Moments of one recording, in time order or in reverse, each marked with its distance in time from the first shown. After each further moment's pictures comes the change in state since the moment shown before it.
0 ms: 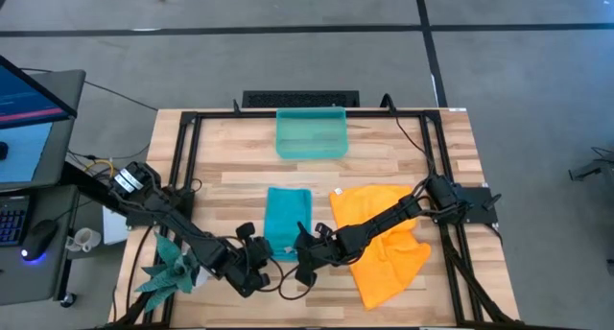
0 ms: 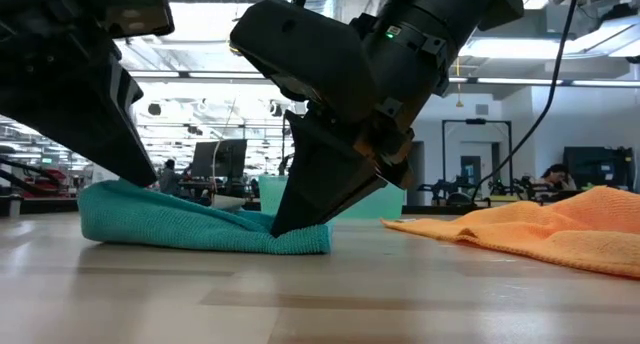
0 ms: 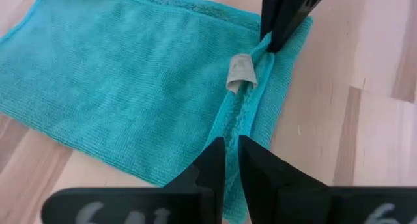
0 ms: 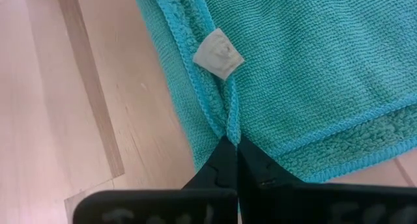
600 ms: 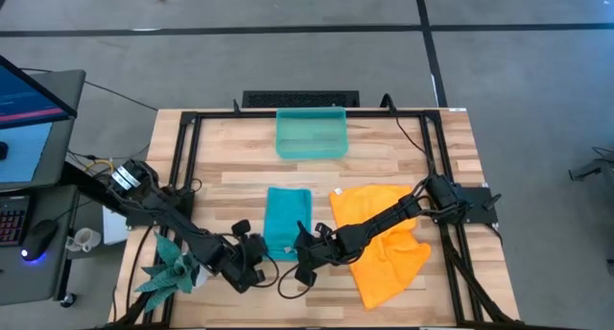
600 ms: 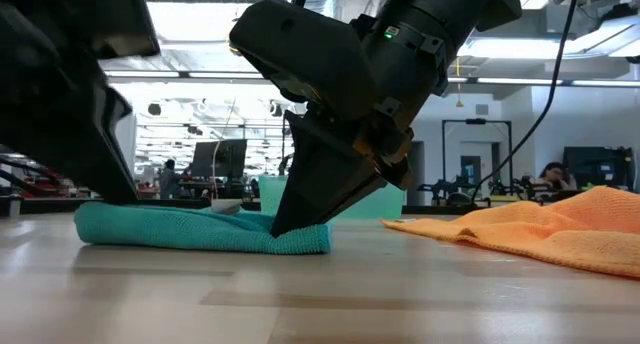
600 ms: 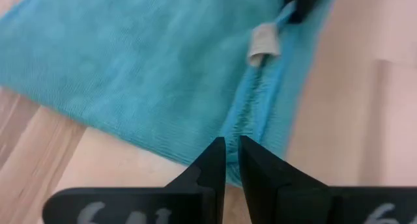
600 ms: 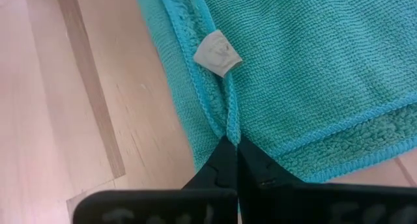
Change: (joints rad) left arm -0.012 -0.048 -0.080 0.023 0.019 -0.002; right arm 0.000 0.000 0.000 0.000 -0.012 0.009
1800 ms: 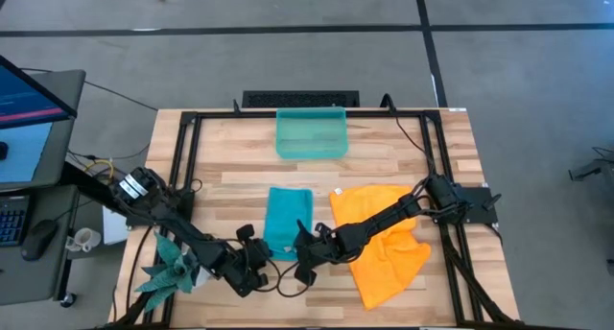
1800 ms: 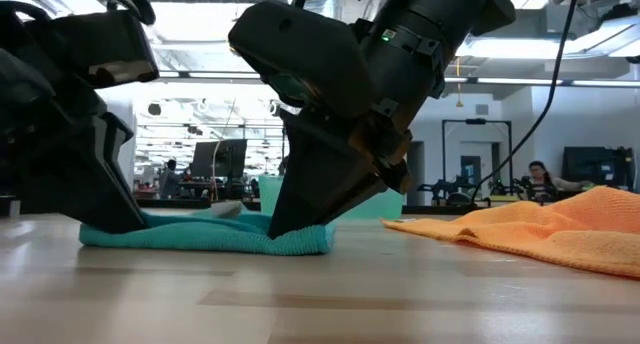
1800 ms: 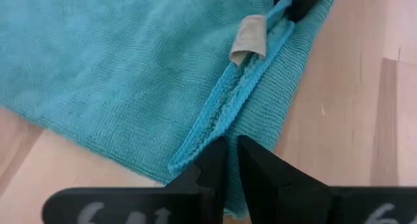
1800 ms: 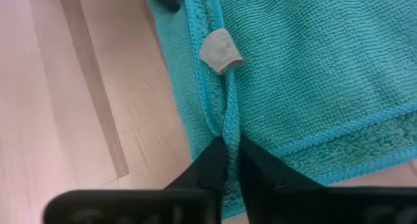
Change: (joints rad) left arm -0.006 0.119 -0.032 0.167 -0.035 -0.017; right arm -0.001 0.000 0.000 0.009 -0.040 0.012
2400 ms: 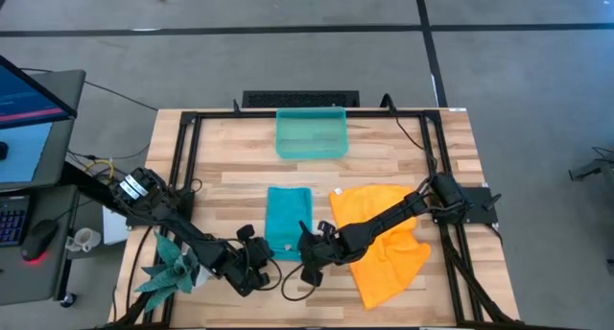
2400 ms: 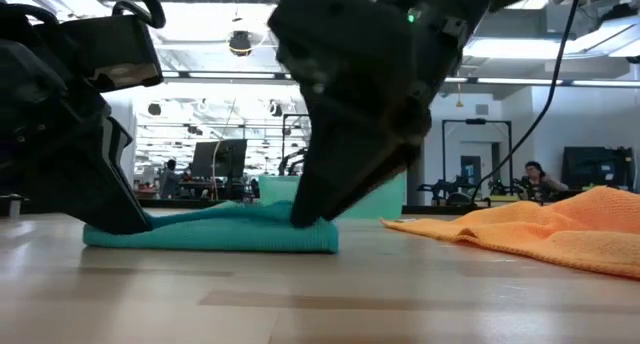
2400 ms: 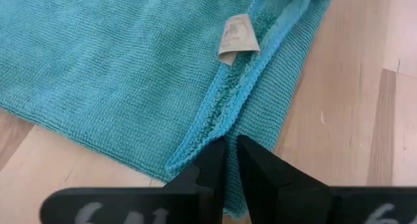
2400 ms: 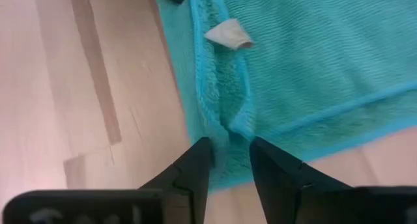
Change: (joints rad) left arm 0.001 0.008 0.000 -0.008 0.029 -0.051; right arm 0.010 -0.070 -0.005 -0.094 0.056 -0.104
